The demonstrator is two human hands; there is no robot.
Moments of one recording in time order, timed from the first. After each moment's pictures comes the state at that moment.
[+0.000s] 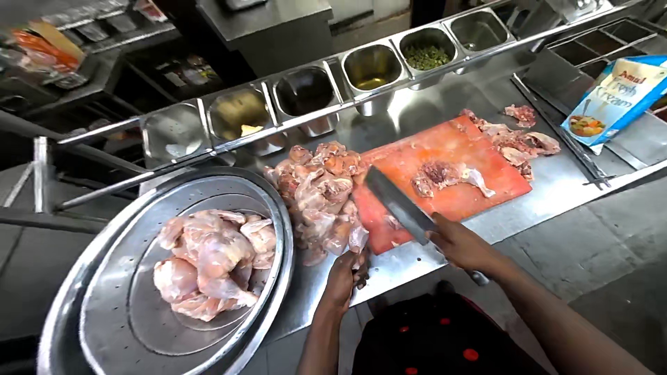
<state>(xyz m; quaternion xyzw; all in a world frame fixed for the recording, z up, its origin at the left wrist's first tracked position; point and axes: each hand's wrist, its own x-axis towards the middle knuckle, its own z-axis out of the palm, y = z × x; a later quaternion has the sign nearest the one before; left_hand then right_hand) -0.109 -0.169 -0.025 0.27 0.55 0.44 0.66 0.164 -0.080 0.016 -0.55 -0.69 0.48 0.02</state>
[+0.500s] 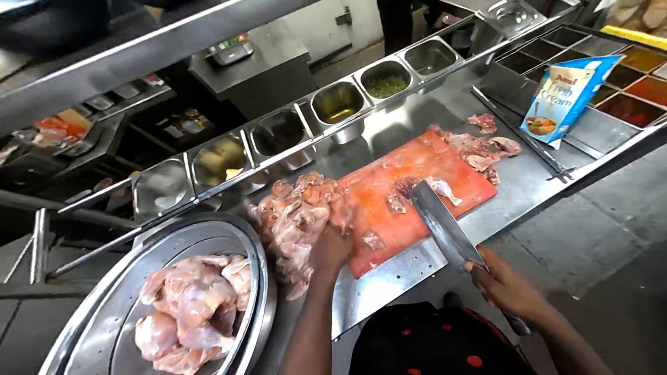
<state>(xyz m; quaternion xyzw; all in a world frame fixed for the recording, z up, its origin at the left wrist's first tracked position) -0.063 -0.052 0.017 0.54 0.81 -0.03 0.23 0.291 -0.154 -0.033 -0.60 -0.53 0.56 0.21</state>
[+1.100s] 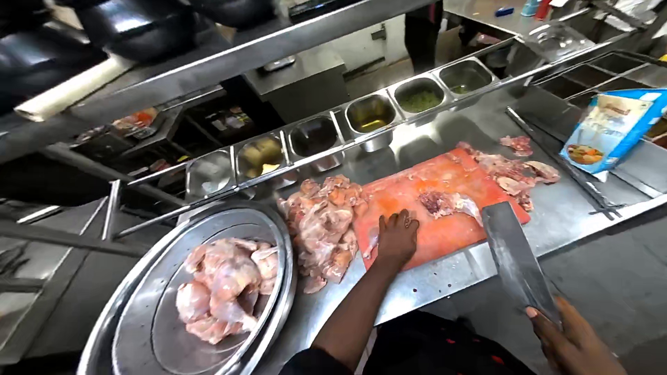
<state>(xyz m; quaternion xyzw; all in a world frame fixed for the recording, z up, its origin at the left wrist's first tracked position) 0.012 -0.018 -0.058 0.78 0.62 0.00 0.06 0.326 -0.201 -0.037 -0.66 -0.49 0.49 0.30</state>
